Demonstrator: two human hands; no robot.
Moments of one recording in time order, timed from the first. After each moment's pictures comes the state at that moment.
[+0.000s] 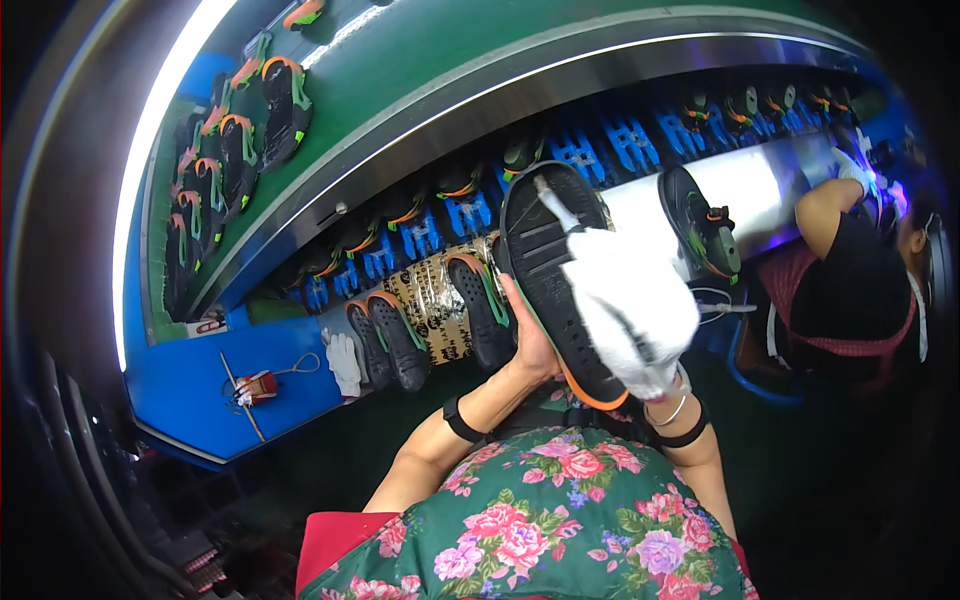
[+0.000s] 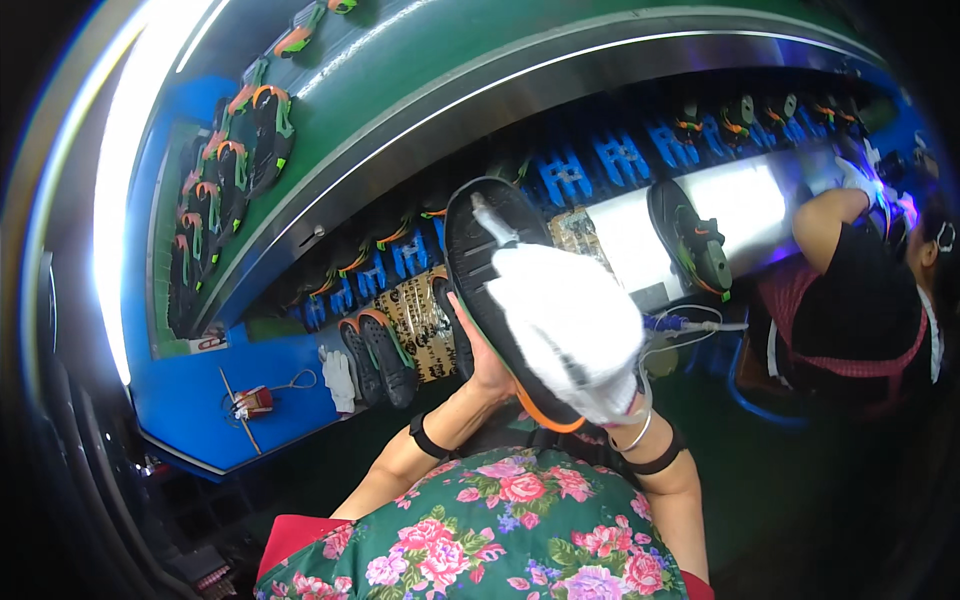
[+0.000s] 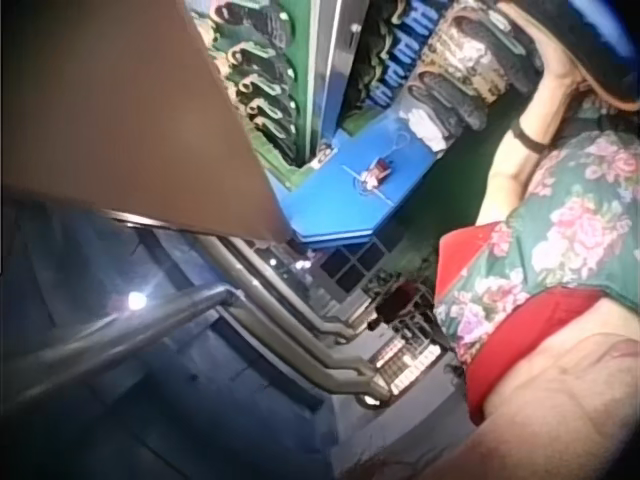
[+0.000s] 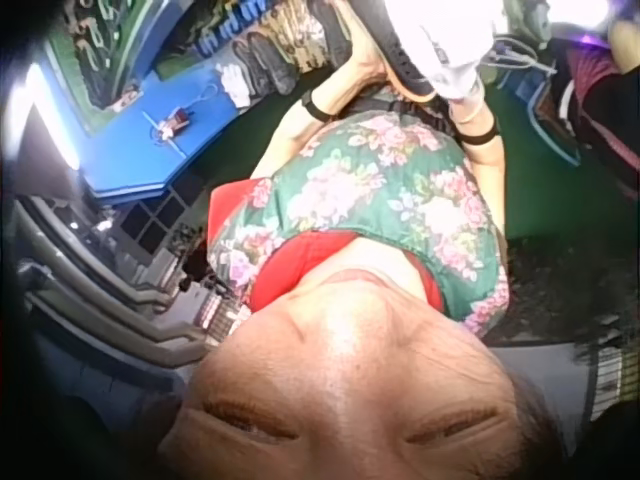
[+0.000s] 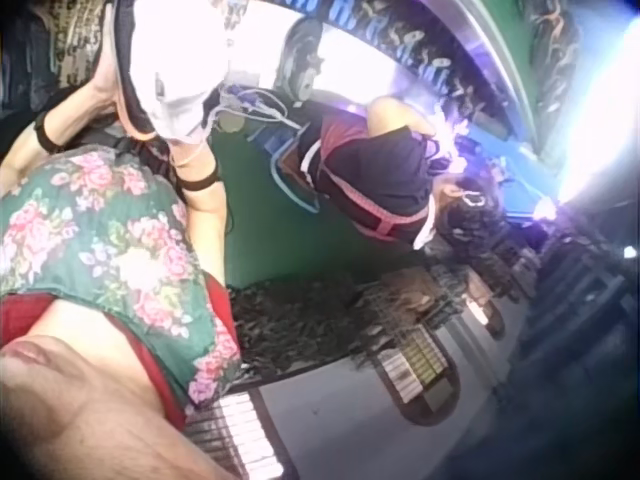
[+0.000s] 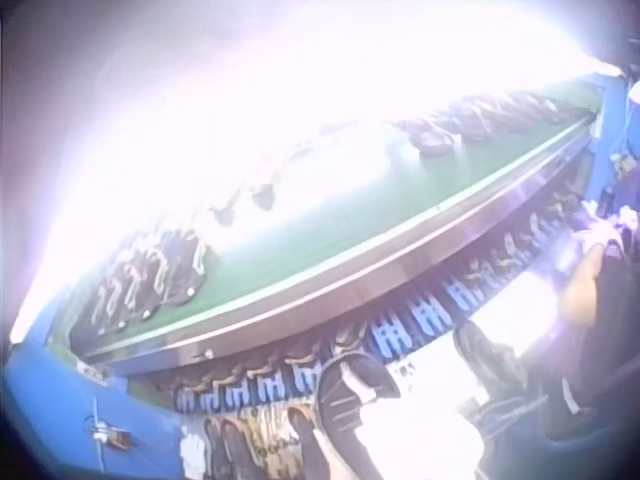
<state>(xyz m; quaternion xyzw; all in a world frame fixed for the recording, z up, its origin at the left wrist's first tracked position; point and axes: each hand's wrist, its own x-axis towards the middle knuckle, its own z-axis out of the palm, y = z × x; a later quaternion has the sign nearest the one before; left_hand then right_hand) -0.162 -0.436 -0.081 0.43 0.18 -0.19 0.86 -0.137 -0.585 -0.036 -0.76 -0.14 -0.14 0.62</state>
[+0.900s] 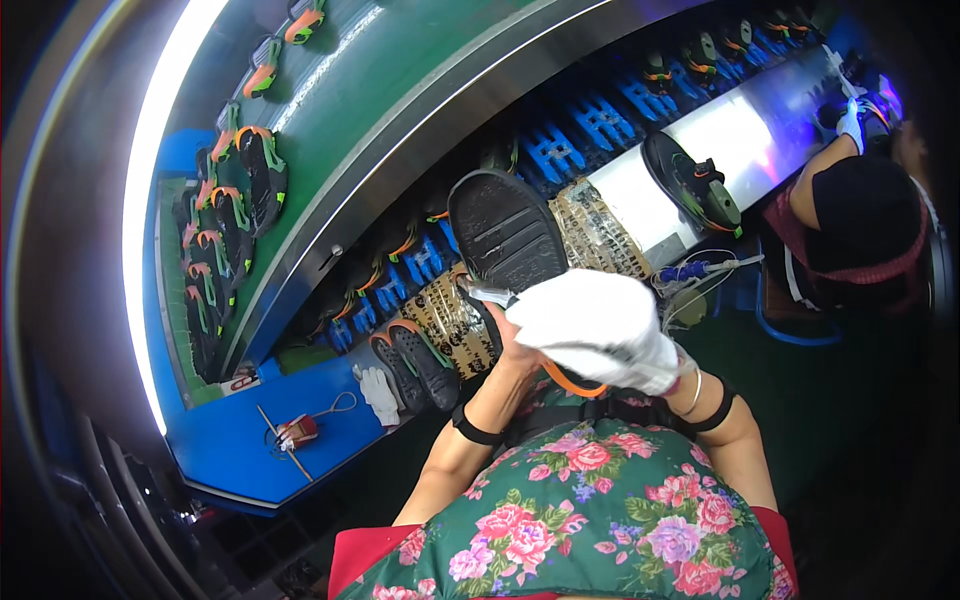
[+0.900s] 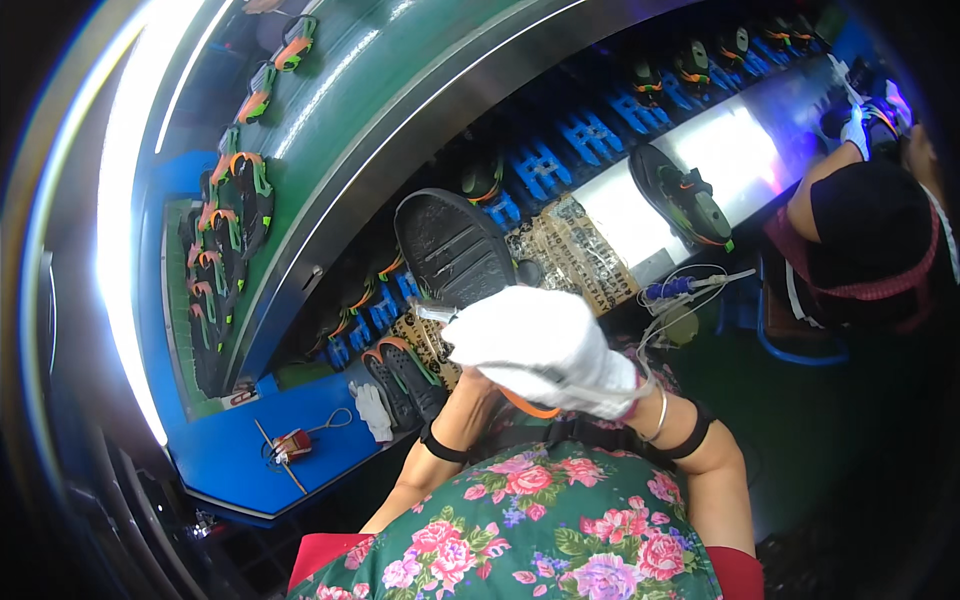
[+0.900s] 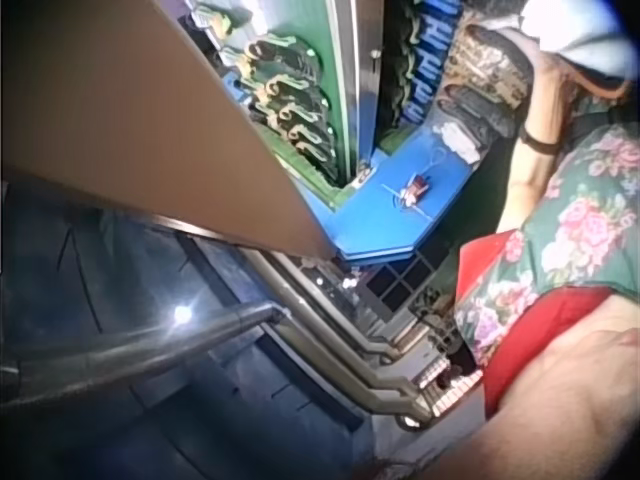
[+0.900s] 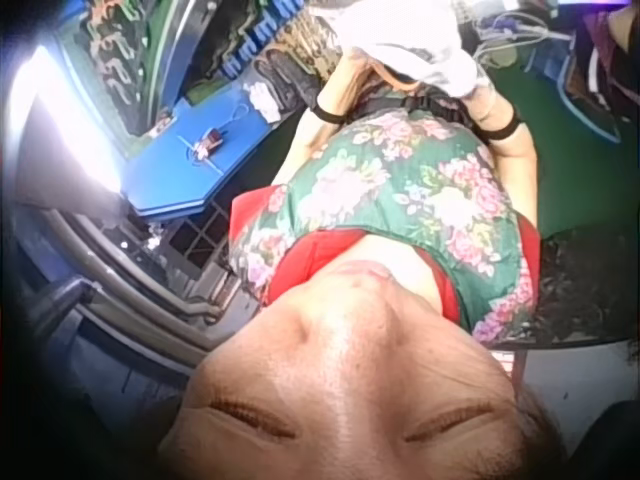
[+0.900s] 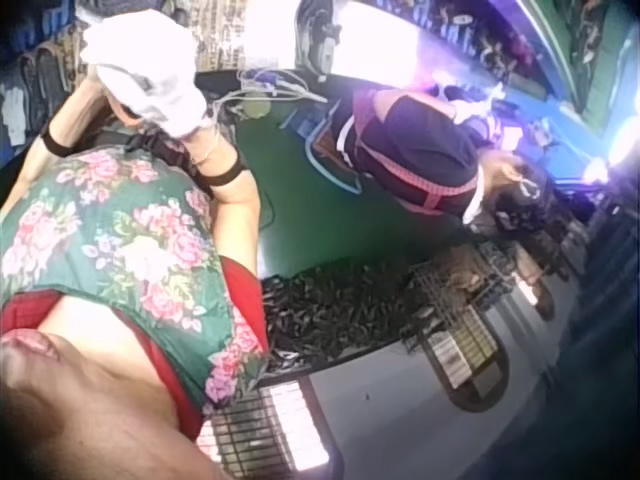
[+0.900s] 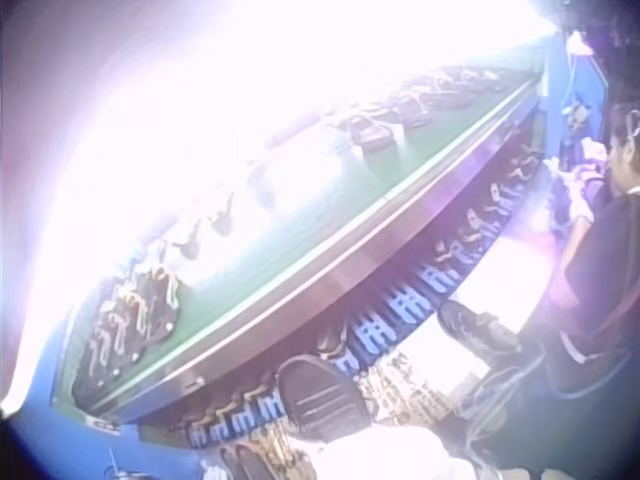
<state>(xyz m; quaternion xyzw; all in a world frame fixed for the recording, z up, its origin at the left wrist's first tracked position) -0.161 -0.403 -0.124 0.40 0.19 -0.21 0.87 -0.142 -0.583 -0.032 -0.70 -0.28 -0.13 0.65</state>
